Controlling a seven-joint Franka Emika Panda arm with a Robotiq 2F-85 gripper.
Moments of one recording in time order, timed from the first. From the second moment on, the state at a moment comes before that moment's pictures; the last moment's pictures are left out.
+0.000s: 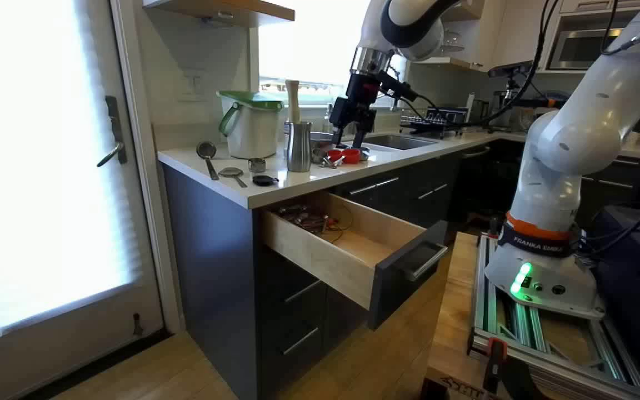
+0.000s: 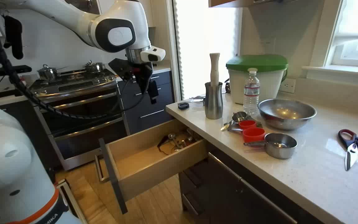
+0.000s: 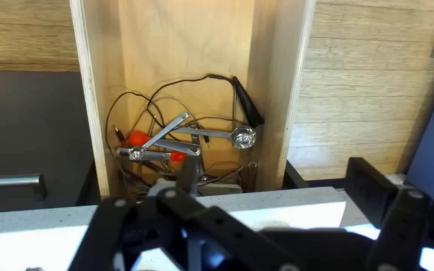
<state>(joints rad) 0.06 -0.45 0.05 -2.57 0.21 2.29 0.17</state>
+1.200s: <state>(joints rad) 0.06 -0.37 0.15 -2.46 0.15 2.30 0.22</state>
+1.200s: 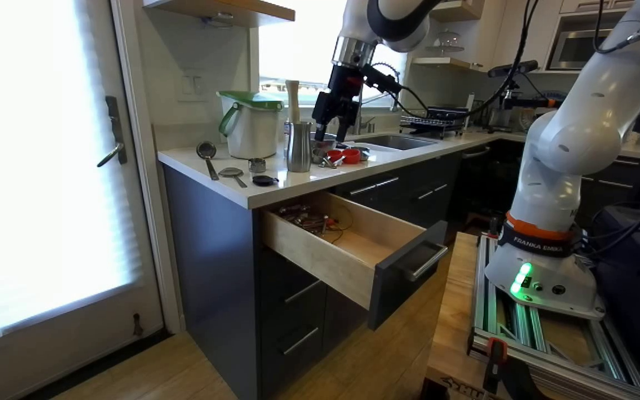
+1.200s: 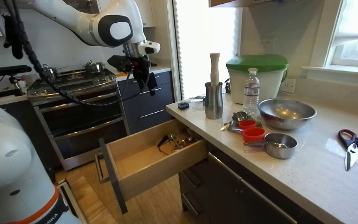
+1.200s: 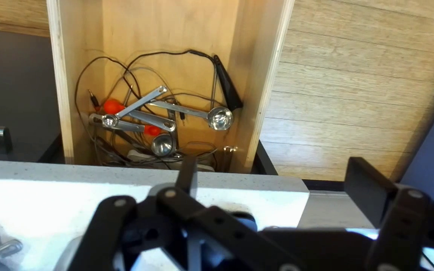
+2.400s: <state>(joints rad) 0.07 0.08 0.17 -2.09 -0.09 2.37 0.21</state>
